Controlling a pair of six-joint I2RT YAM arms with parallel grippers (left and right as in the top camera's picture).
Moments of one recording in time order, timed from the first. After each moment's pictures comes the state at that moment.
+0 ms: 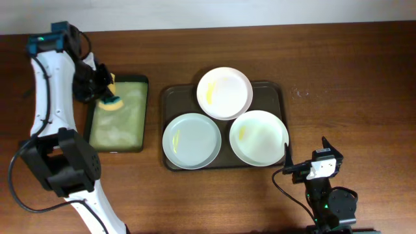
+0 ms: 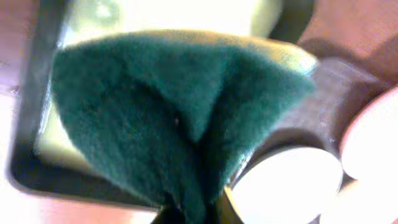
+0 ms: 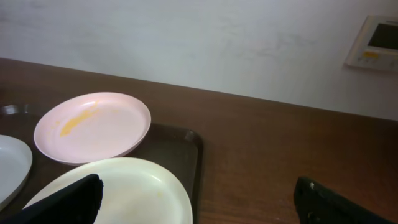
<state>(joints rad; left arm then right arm) 0.18 2.13 2.03 -1.44 0.21 -0.24 0.07 0.01 0.01 -0.08 -0.02 -0.12</state>
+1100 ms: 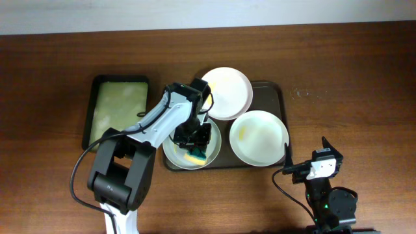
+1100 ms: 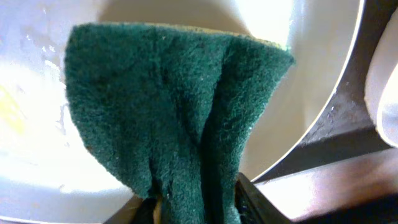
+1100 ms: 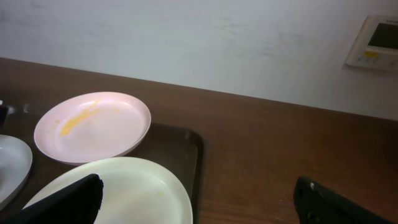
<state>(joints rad) -0.49 2.03 1.48 -1.15 0.26 -0.33 0.07 0.01 0.01 -0.08 -0.02 -0.12</state>
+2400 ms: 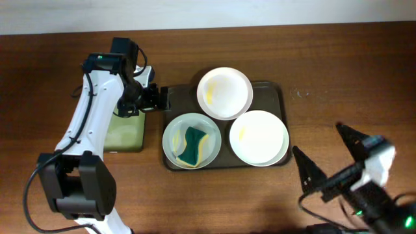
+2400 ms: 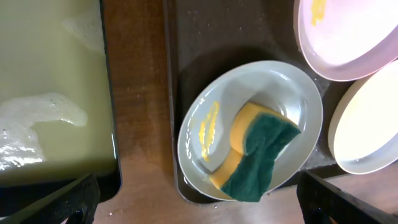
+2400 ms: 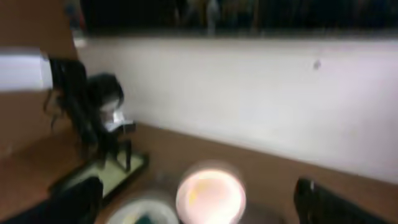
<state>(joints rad) -0.10 1.89 1.69 -1.27 0.24 -0.12 0.07 0.51 1.10 -0.73 -0.41 0.01</state>
